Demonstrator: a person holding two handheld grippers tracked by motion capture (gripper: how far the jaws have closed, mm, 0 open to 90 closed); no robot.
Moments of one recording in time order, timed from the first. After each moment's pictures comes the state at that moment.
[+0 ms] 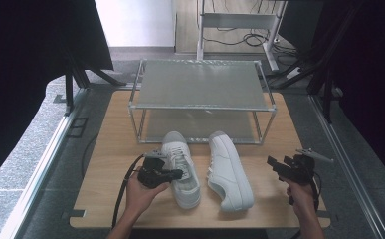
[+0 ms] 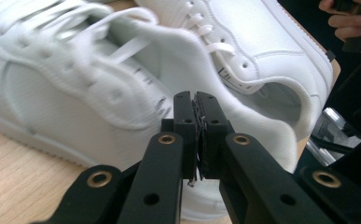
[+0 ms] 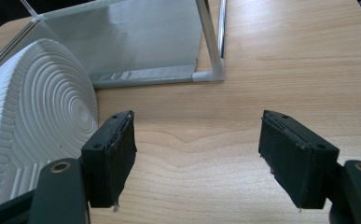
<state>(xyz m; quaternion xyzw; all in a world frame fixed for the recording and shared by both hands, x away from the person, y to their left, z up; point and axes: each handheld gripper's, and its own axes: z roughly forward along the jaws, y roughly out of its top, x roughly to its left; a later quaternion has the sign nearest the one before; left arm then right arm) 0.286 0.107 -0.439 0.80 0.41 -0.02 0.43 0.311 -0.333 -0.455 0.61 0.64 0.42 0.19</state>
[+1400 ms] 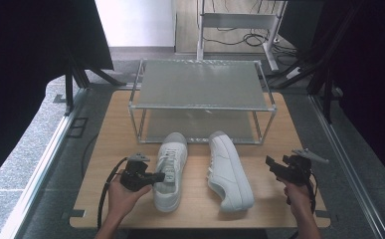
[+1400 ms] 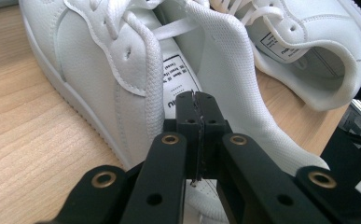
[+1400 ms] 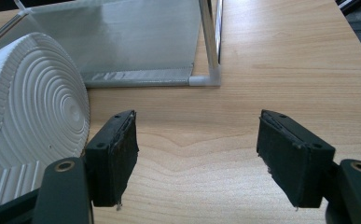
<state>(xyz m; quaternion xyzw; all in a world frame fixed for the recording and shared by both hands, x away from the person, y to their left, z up) 0.281 0.158 -0.446 0.81 0.44 0.00 0.39 0.310 -0.322 -0.456 0.60 0.65 0.40 0.23</state>
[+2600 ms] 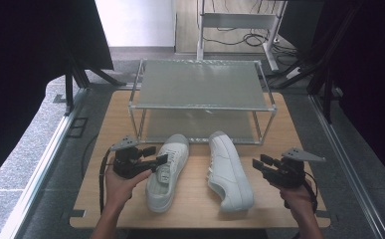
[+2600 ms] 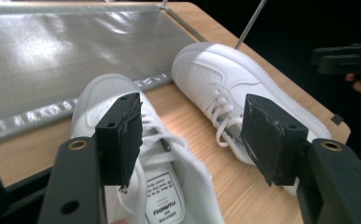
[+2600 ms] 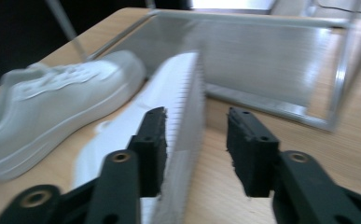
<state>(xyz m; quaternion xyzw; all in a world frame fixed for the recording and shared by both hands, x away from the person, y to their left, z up) 0.283 0.166 -0.403 0.74 0.44 0.07 0.51 0.278 -0.279 -0.404 0.44 0.74 0.48 0.16</state>
